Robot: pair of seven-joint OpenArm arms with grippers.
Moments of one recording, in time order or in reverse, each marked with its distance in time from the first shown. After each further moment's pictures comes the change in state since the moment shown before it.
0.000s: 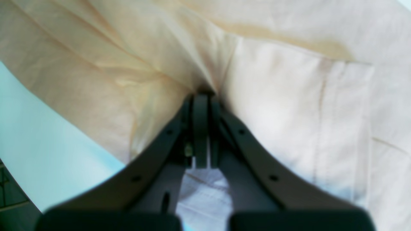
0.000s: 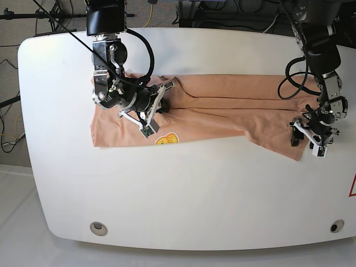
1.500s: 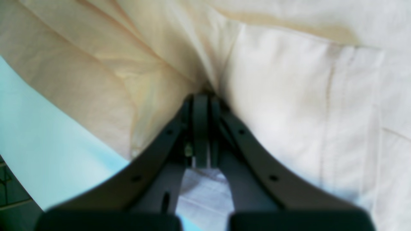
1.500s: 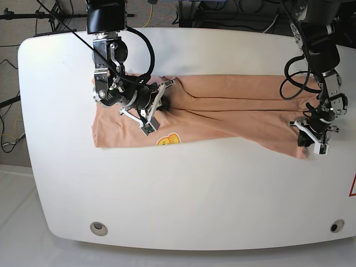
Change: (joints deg) left arm 0.7 0.4 -2.4 -0.2 -0.6 -0.5 -0.8; right arm -0.8 -0.2 0.0 0.0 0.0 0.0 0.0
